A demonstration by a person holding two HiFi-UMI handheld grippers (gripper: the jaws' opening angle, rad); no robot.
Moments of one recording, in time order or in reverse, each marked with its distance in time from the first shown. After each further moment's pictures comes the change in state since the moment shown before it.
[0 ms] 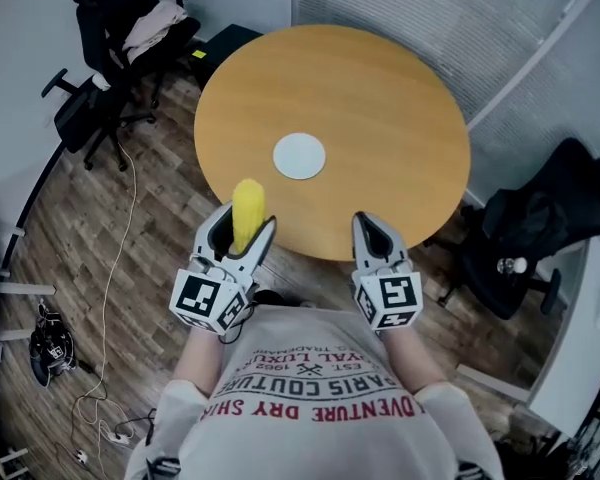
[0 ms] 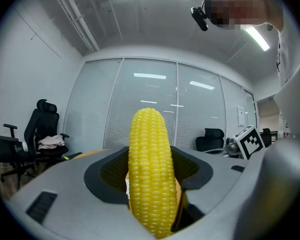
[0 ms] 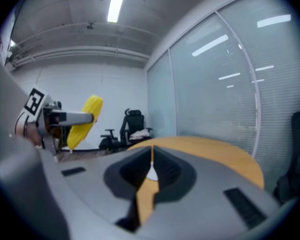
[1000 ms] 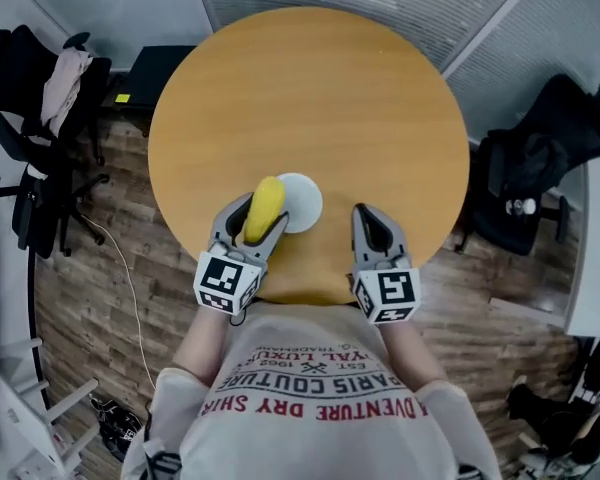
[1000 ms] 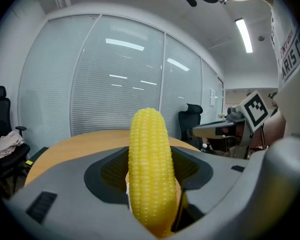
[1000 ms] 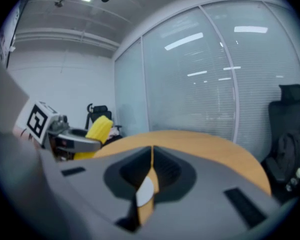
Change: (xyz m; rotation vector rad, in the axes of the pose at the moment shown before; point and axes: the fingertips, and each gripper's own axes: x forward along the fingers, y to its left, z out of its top) left arm 0.208 0.110 -0.090 0.100 0.294 -0.409; right arm 0.152 -0.066 -0.009 0.141 0.062 -0.365
